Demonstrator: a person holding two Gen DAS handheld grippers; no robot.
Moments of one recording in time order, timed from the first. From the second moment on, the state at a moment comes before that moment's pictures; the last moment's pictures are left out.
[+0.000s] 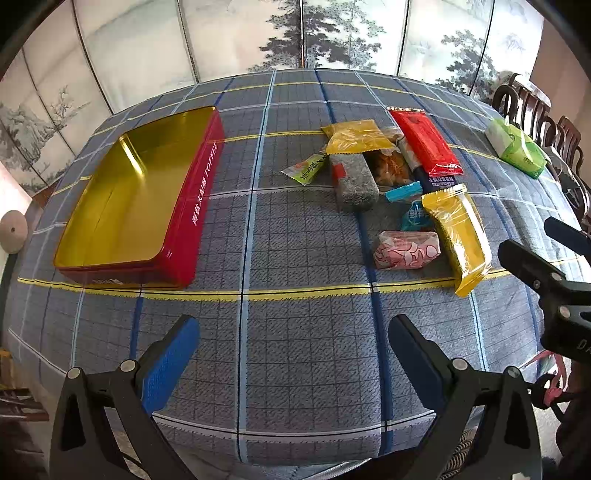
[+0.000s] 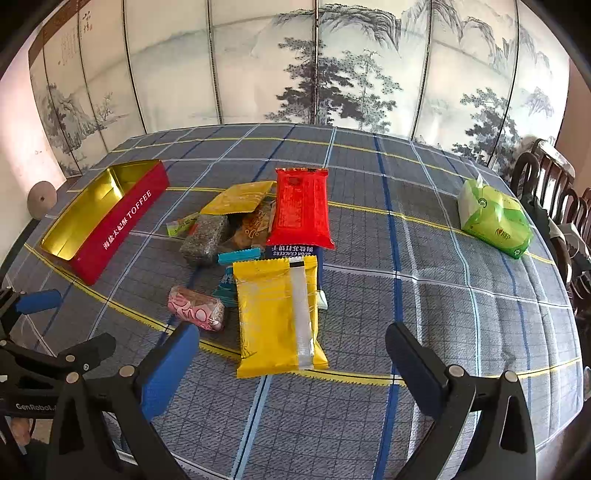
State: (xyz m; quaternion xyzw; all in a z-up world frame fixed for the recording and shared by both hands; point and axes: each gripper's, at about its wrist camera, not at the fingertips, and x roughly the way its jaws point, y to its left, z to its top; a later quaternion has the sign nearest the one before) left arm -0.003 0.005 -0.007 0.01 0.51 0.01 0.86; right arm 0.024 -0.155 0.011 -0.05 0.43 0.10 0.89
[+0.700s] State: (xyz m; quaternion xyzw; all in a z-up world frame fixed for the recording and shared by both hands) left arm 0.000 0.009 -0.014 0.01 0.52 0.01 0.85; right arm 0.027 -0.147 0.007 -0.06 0.44 0.10 0.89
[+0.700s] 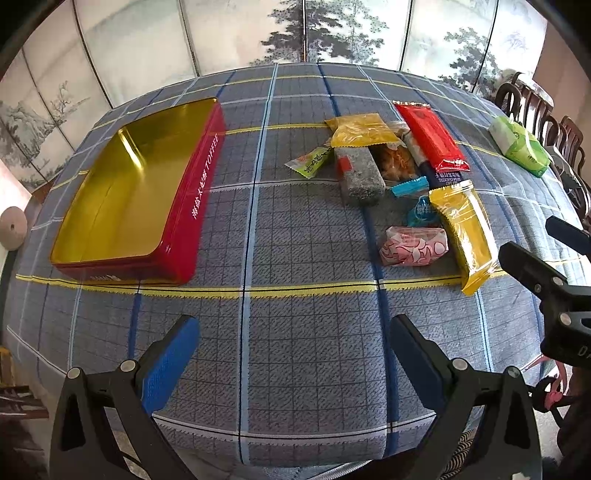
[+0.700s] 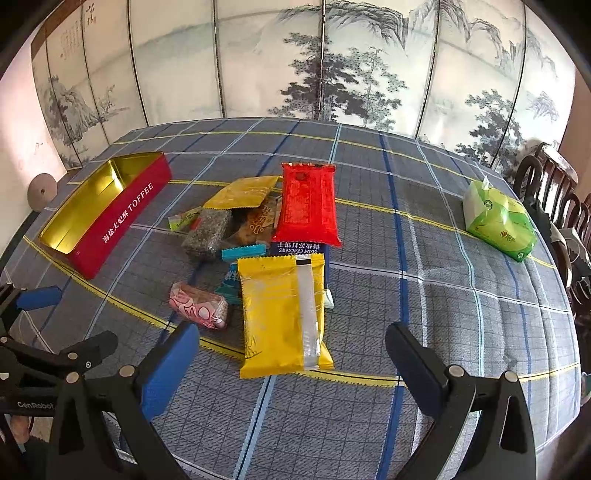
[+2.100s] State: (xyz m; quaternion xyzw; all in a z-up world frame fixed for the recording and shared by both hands) left arm 0.003 0.008 -0.024 0.01 0.53 0.01 0.85; right arm 0.028 -0.146 -0.003 -0.06 0.45 0.11 0.88
